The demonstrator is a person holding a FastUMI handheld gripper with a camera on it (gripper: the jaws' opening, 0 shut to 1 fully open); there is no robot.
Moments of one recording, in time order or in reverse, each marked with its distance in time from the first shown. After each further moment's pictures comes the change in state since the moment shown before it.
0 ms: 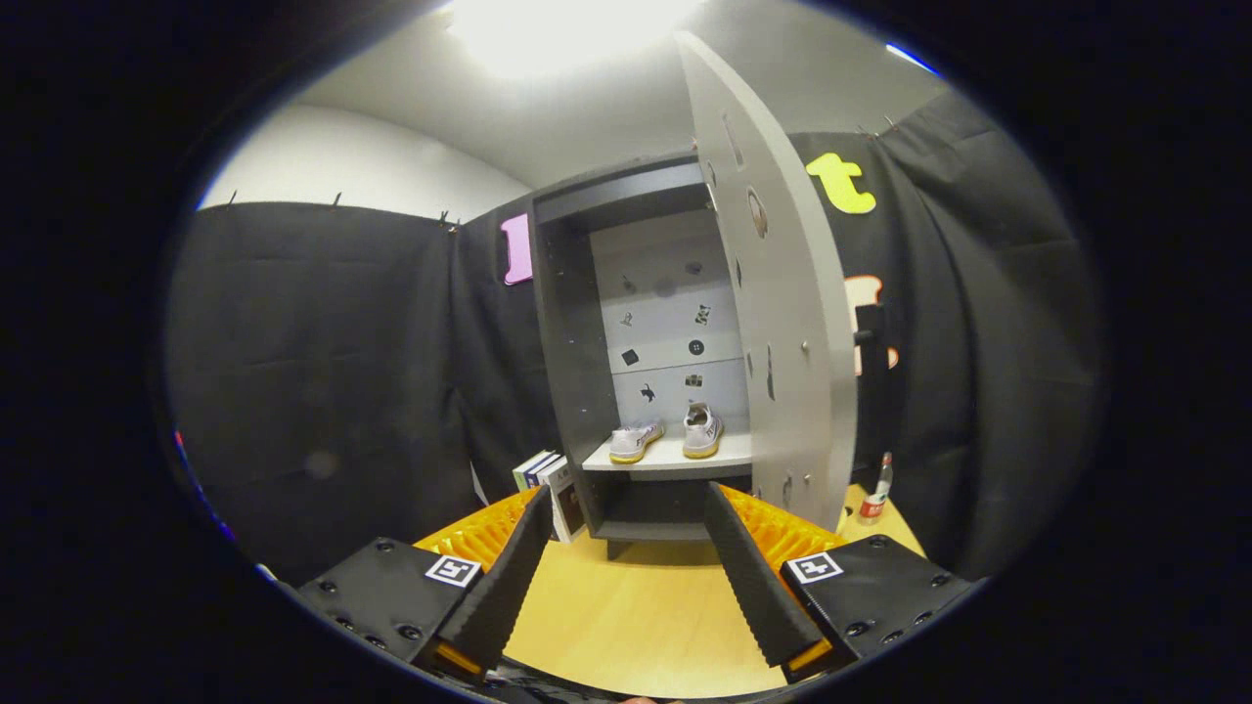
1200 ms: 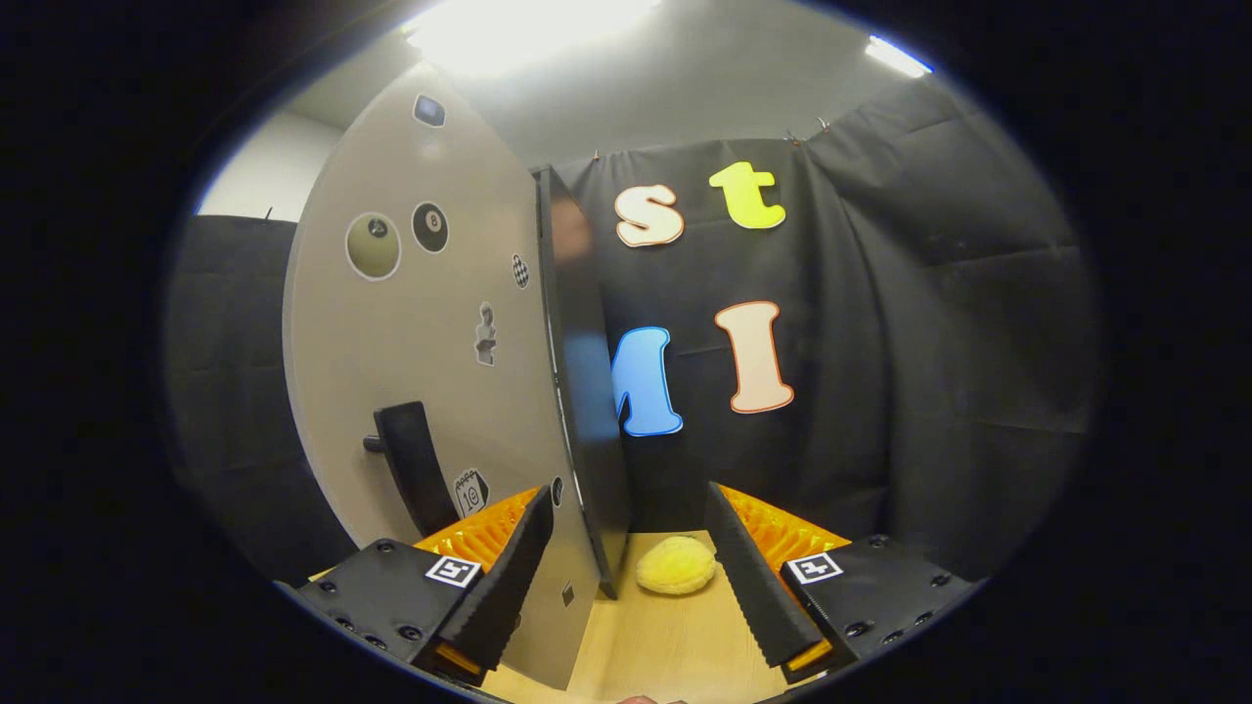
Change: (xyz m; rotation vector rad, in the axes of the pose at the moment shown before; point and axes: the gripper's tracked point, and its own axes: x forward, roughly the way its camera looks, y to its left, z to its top) arm 0.035 -0.235 0.039 -0.001 -0.018 -0.187
